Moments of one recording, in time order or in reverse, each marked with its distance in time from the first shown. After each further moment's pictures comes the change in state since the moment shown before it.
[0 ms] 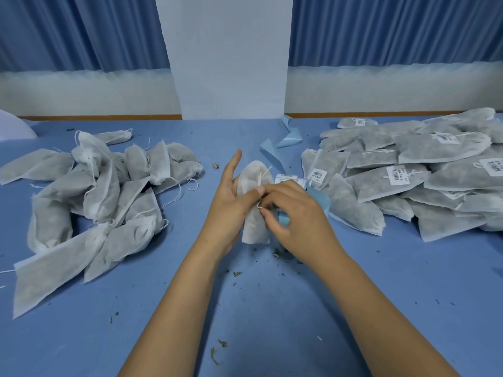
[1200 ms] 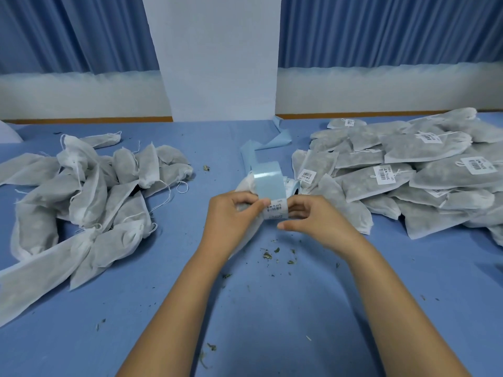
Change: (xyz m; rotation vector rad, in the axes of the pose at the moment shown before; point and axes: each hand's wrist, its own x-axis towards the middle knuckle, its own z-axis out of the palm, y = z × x) left_hand -0.001 -0.017 0.014 0.402 0.101 0.127; right_hand -0.008 0.042 -0.032 0.587 -0.303 0.668
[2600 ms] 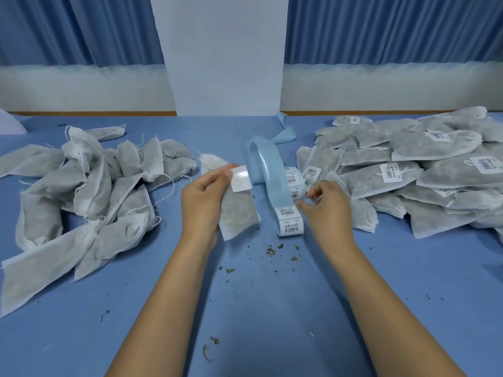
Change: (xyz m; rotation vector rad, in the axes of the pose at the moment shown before) left_hand 0.010 0.004 -0.029 -0.434 0.204 -0.226; right_hand 0.010 0.012 0.014 -0.430 0.646 0.000
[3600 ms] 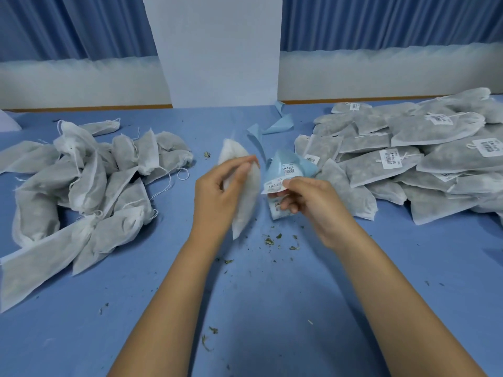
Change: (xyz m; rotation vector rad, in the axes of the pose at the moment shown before) left_hand -0.013 -0.006 0.011 0.383 -0.176 0.468; right_hand -0.012 -0.029 -0.014 0.775 -0.459 0.244
